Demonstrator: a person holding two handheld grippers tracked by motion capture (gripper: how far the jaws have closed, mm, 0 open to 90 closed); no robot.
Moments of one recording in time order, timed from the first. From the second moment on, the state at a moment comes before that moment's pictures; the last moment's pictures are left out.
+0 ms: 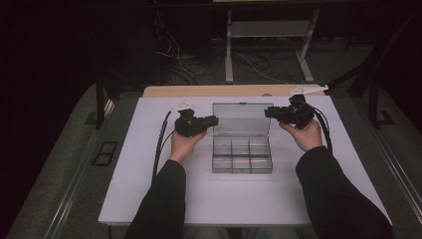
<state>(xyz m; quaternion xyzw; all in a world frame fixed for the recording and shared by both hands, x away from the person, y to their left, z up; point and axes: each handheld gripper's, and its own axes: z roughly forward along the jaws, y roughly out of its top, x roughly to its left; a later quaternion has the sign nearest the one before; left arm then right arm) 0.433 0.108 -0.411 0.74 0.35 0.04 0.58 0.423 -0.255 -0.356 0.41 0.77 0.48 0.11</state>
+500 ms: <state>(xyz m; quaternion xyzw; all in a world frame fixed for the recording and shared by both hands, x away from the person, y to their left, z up) 0.436 0.109 -0.412 0.73 0.36 0.05 0.59 0.423 -0.258 -0.381 0.43 0.76 0.48 0.08</state>
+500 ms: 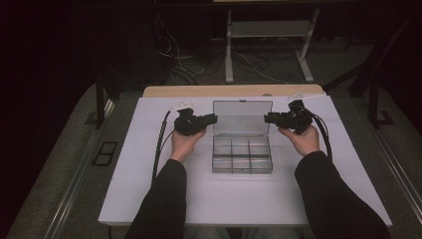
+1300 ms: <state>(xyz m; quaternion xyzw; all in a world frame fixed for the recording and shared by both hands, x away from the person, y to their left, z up) 0.440 0.108 -0.416 0.72 0.36 0.06 0.59 0.427 -0.246 -0.409 0.41 0.81 0.42 0.08</state>
